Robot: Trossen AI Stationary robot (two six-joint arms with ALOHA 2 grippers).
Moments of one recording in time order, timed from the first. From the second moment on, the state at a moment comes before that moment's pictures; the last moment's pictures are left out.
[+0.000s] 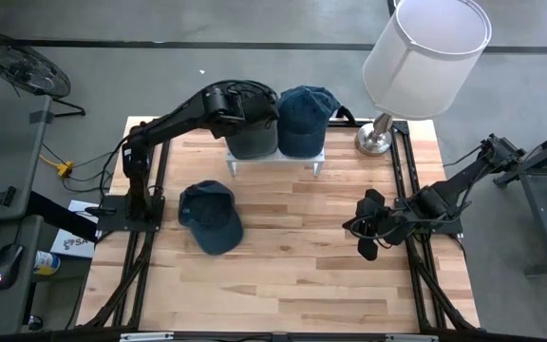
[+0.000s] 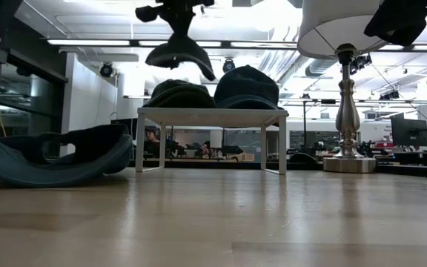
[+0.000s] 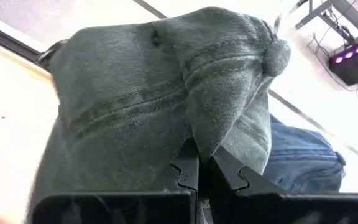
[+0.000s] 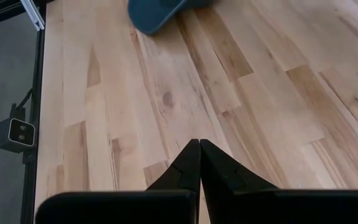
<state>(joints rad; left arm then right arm) 0.26 1.88 2.27 -1.48 -0.80 -1.70 0.57 1.01 0.84 -0.66 0.46 0.79</state>
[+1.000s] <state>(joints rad) 0.26 1.88 2.18 -1.43 -0.83 -1.74 0.57 1.01 0.84 -0.66 0.46 0.81</state>
